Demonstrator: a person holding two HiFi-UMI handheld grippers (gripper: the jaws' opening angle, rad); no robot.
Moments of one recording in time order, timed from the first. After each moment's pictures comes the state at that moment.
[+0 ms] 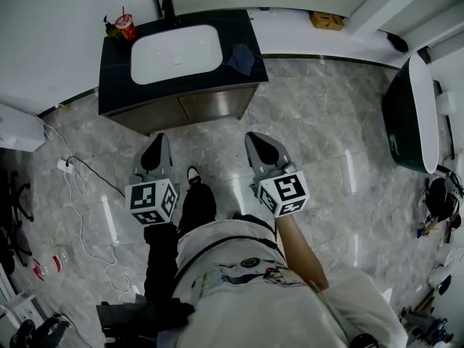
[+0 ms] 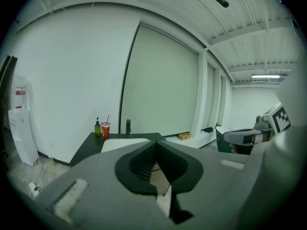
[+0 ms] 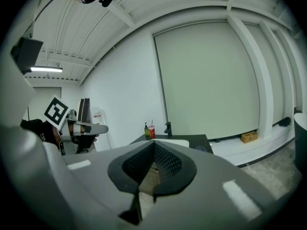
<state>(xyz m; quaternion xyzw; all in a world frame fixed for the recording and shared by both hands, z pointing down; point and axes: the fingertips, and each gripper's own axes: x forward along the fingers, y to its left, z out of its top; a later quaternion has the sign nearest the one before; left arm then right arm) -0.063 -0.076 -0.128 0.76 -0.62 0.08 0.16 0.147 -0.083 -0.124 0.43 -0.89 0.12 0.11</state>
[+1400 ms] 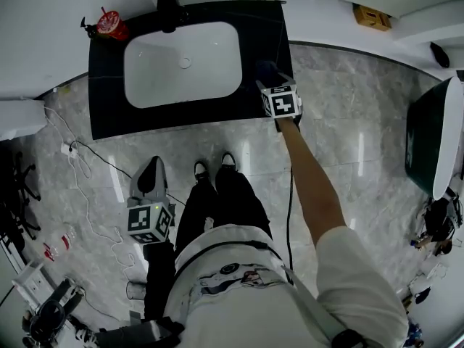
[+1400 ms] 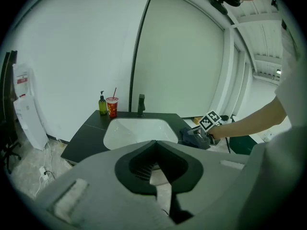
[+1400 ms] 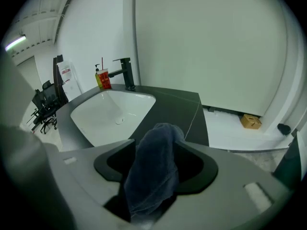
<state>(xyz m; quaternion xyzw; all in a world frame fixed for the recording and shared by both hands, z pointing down) -0.110 -0.215 -0.011 0.69 -0.65 0.16 0.28 0.163 -0.473 0.180 0.41 -0.80 0.21 0.39</state>
